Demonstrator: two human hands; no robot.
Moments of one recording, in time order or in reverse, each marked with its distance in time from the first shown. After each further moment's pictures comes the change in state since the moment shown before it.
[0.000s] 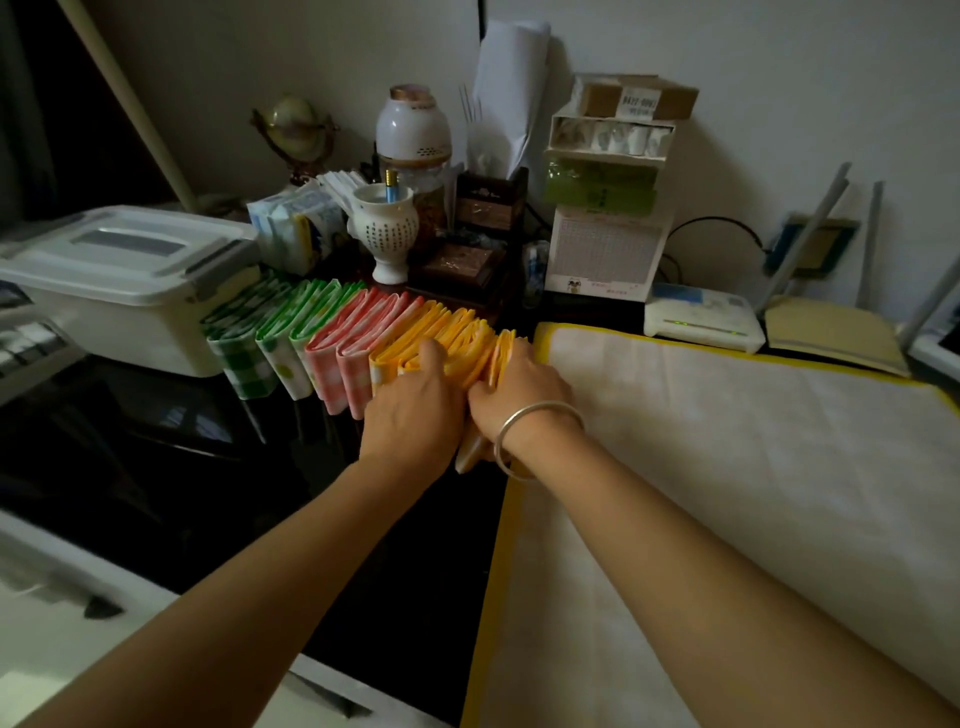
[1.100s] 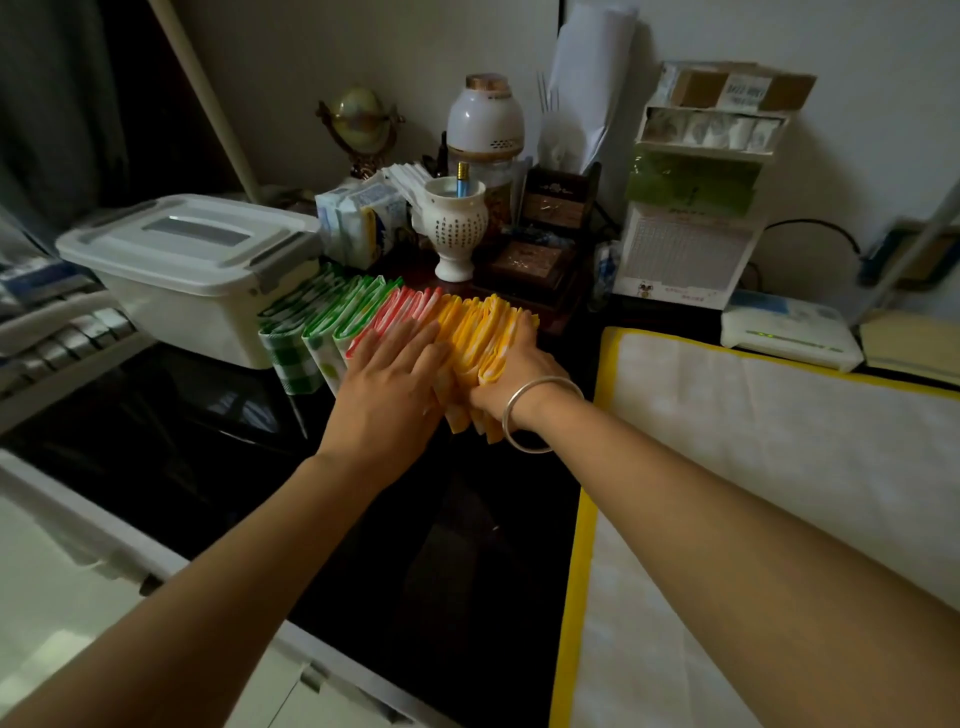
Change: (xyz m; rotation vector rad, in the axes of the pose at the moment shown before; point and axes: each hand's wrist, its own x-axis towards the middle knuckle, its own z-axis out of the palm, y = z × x) left_hand 0.012 -0.094 -0.036 0.371 0.046 0.316; right_hand 0.059 -0.038 0.048 0.076 -0.175 -0.089
